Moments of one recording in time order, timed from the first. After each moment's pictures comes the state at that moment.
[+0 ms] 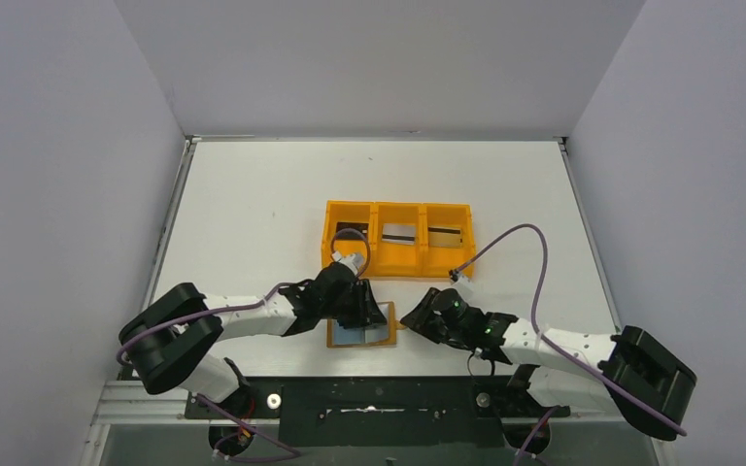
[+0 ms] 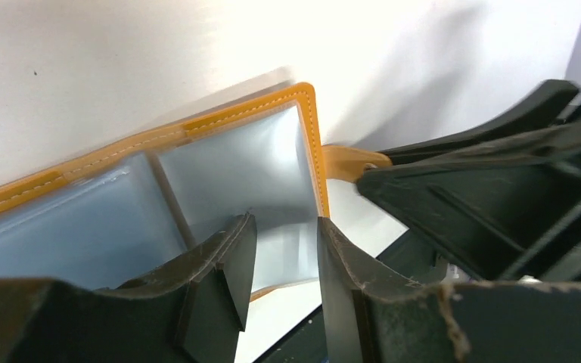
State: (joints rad) left arm -0.90 1.45 0.55 0.15 0.16 -1.00; right arm 0.92 1.13 0.30 0.04 0.12 1.26
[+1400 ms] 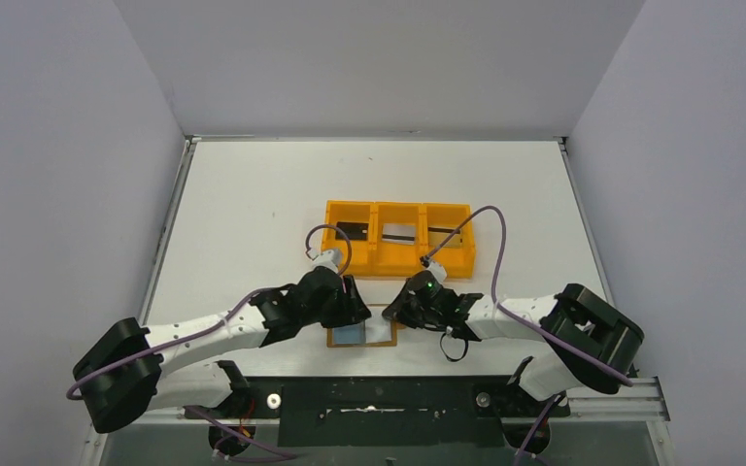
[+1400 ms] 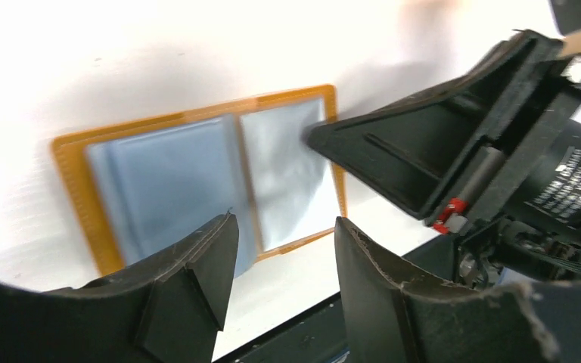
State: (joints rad) left arm -0.94 1.20 0.55 -0.11 -0.06 -0.99; right arm 0.89 1.44 0.47 0.16 0.04 1.17
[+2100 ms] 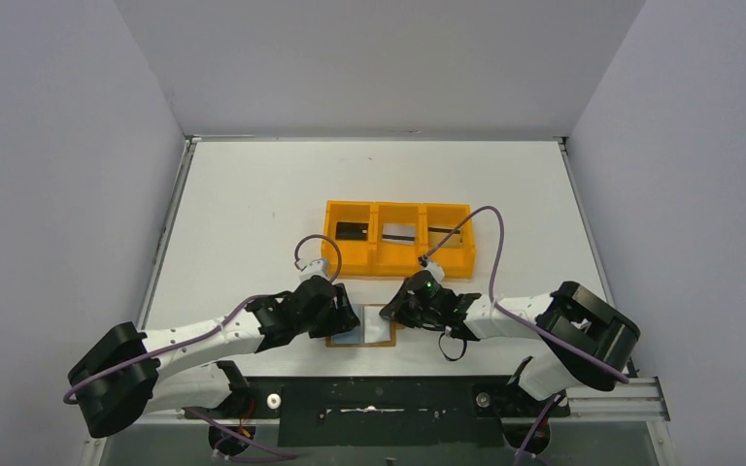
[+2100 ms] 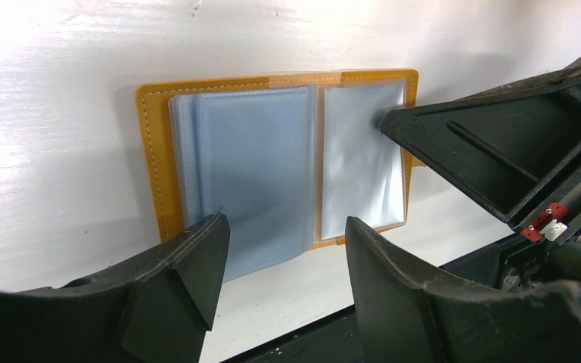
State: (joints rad) left arm -0.94 1.15 0.48 -0.21 -0.13 -1.04; right arm 0.89 1.46 0.48 0.20 0.03 1.17
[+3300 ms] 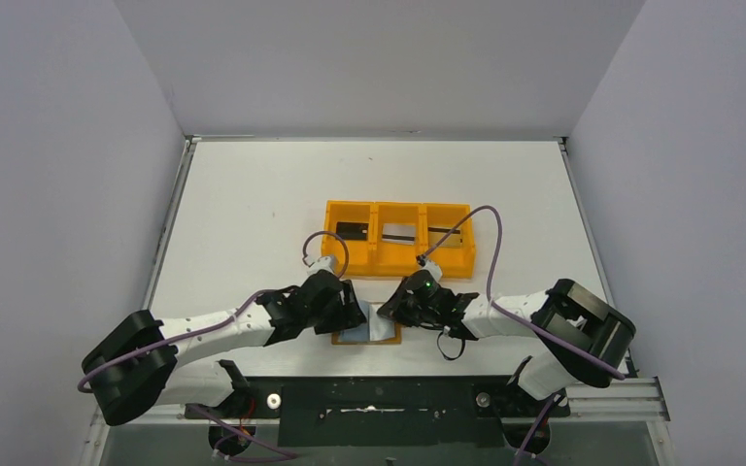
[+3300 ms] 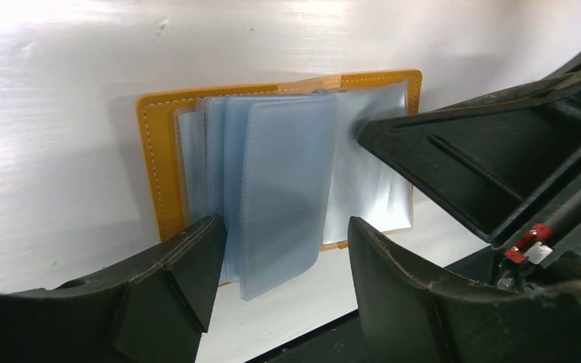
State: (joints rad) left arm -0.93 1.24 0.51 -0.17 -0.10 -1.03; right arm 0.89 1.49 0.48 0.24 0.01 1.17
